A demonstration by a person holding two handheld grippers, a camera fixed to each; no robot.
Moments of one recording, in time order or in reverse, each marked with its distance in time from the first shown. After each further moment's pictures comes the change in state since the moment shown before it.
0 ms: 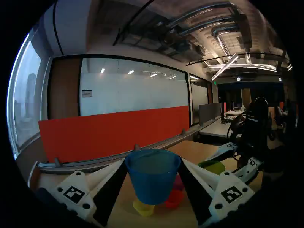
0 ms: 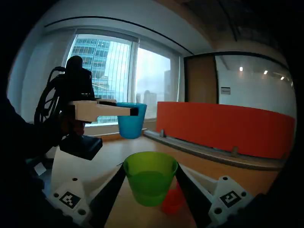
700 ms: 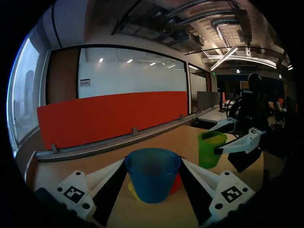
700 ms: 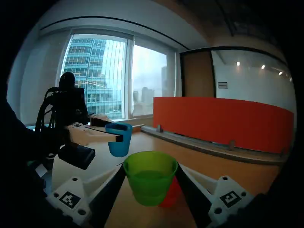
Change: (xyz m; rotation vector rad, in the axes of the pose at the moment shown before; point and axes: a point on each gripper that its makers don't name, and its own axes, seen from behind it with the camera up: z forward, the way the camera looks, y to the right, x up) left arm -0.076 0.008 -0.011 -0.017 -0.102 0.004; right arm -0.014 0.015 -0.018 -0.010 -0.040 0.030
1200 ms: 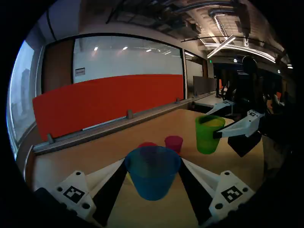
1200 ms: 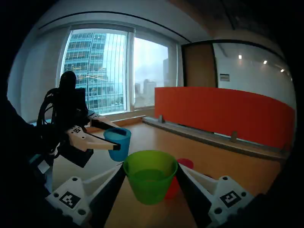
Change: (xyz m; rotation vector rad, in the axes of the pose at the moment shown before) left arm -0.059 0.009 0.004 -0.039 -0.129 0.020; right arm -0.033 0.003 -0.003 0.019 -0.079 0.015
